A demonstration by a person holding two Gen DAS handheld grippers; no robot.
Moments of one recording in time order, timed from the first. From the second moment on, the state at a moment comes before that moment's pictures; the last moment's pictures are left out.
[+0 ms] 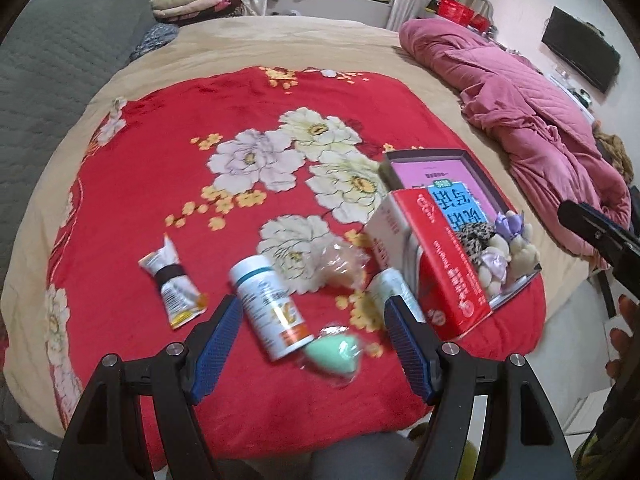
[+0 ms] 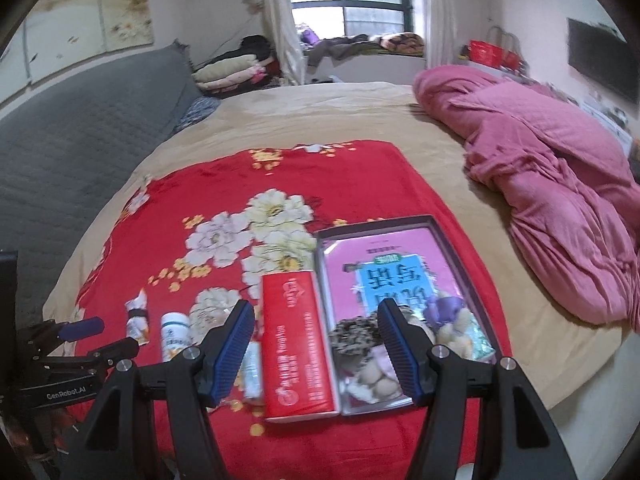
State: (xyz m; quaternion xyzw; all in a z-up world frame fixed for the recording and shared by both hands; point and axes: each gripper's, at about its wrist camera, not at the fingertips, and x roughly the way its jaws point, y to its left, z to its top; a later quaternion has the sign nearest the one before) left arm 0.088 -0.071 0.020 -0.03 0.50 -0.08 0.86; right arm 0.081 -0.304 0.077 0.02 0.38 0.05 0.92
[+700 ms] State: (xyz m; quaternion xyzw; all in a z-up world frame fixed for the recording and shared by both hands) left arm 0.048 -0.063 -0.046 -0.04 0.55 -0.10 0.83; right arm 0.059 -0.232 0.064 -0.05 0.40 0.10 0.91
